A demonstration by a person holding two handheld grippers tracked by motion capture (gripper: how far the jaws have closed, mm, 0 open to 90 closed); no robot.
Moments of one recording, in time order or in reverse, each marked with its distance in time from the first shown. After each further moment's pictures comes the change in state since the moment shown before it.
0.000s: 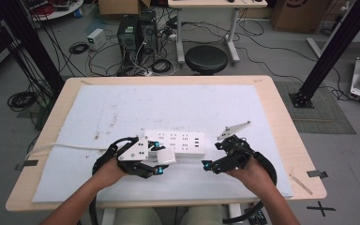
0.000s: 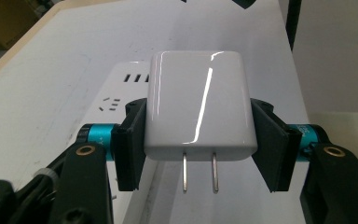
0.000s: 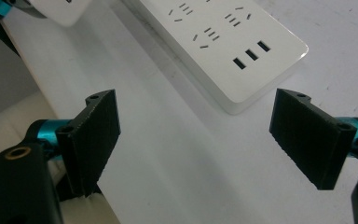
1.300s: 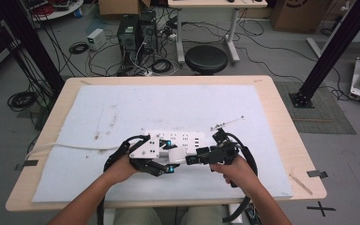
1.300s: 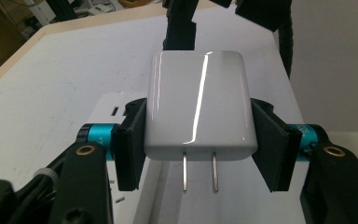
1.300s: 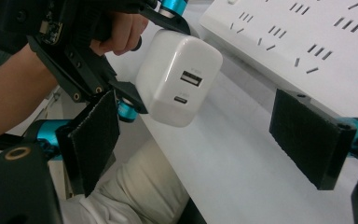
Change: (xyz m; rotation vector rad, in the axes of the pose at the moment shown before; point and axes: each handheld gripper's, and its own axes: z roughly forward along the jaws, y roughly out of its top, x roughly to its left) left arm 0.004 0.011 0.027 -0.078 -0.046 0.015; right arm 0.000 0.017 0.025 -0.066 0.411 0.326
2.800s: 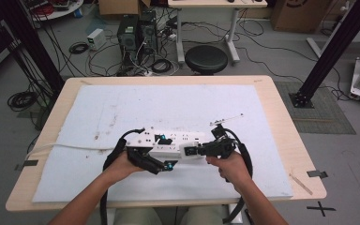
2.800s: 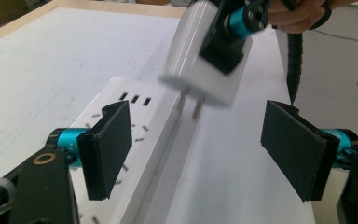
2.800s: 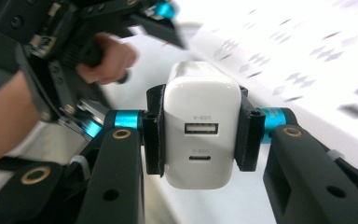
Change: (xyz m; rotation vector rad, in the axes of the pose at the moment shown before) left arm 0.013 -0.010 -0.007 -0.041 0.025 -0.259; right arm -0.012 0.009 0.007 -0.078 -0.006 0.023
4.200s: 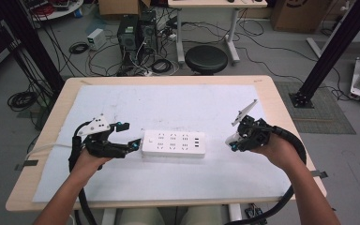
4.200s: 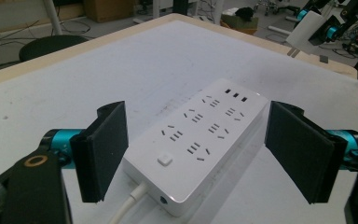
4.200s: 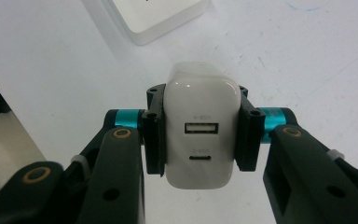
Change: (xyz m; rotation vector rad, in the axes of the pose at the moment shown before) left arm 0.021 -0.018 -0.094 -0.108 0.330 -0.211; right arm -0.006 0.022 -0.085 0.437 -0.581 -0.491
